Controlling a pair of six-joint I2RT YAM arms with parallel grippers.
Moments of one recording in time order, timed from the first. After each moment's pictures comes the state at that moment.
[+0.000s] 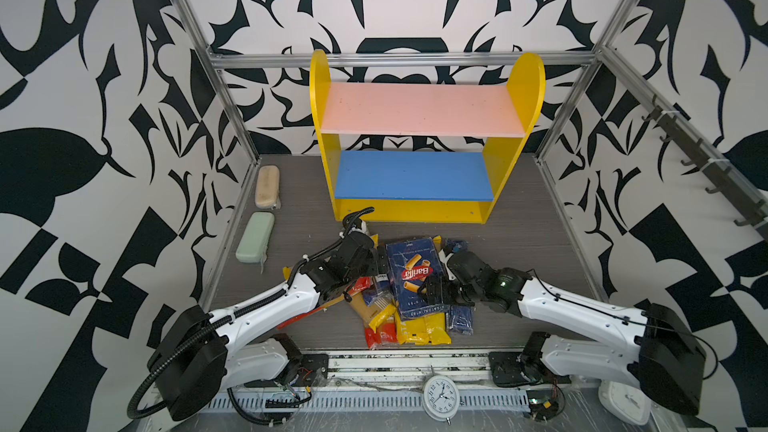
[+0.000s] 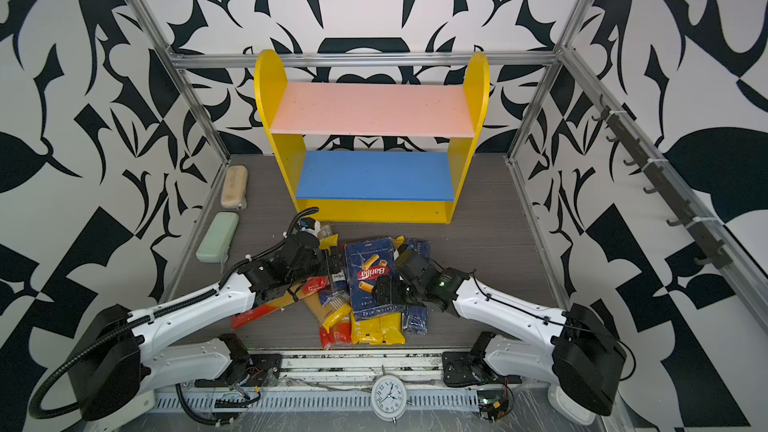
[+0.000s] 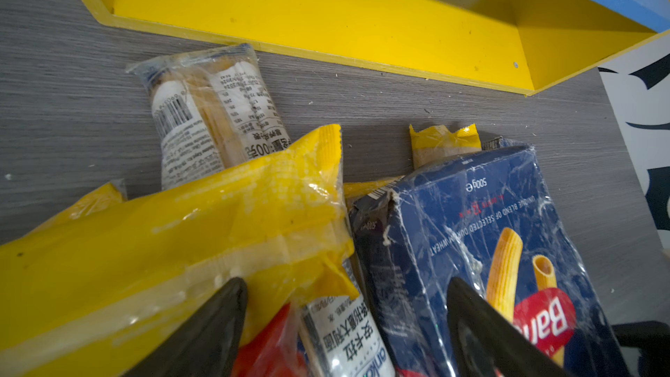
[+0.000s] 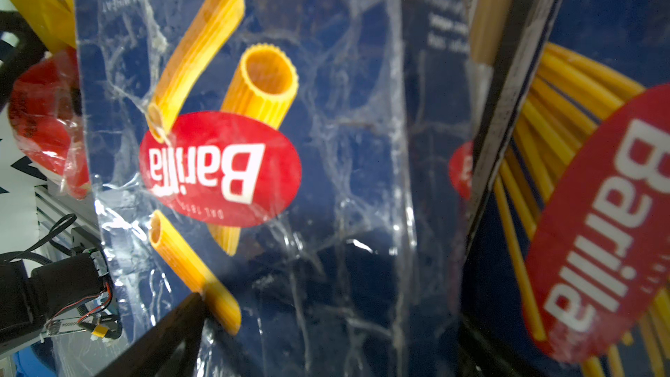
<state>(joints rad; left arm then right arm) -0.82 1.18 0.65 -0.23 -0.17 -0.72 0.87 1.13 0.60 -0.43 -0.14 0.86</state>
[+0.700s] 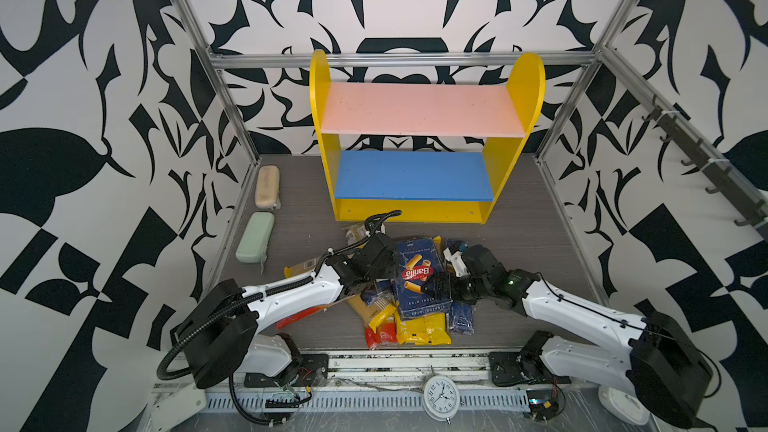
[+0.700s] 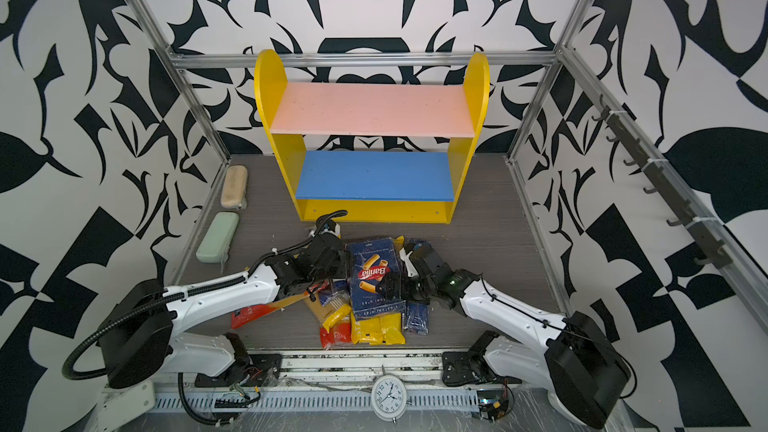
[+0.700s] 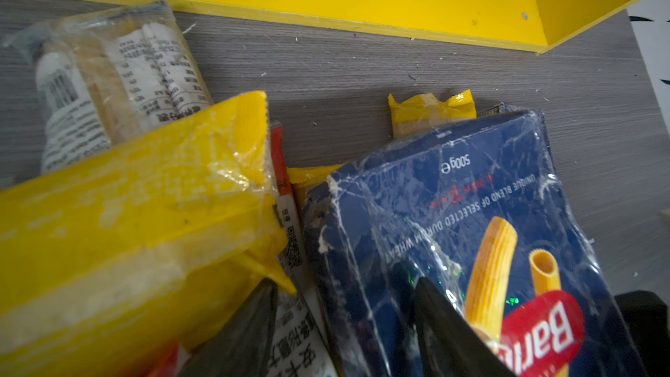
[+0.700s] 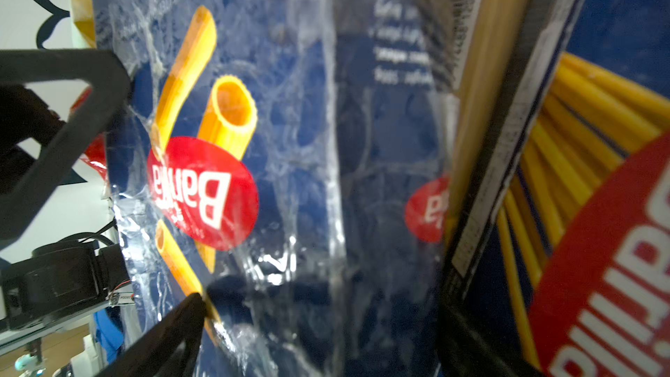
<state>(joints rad) -0.92 1.38 0.77 -0.24 -0.21 -0.76 0.68 1.11 0.48 -0.27 -0.38 0.80</state>
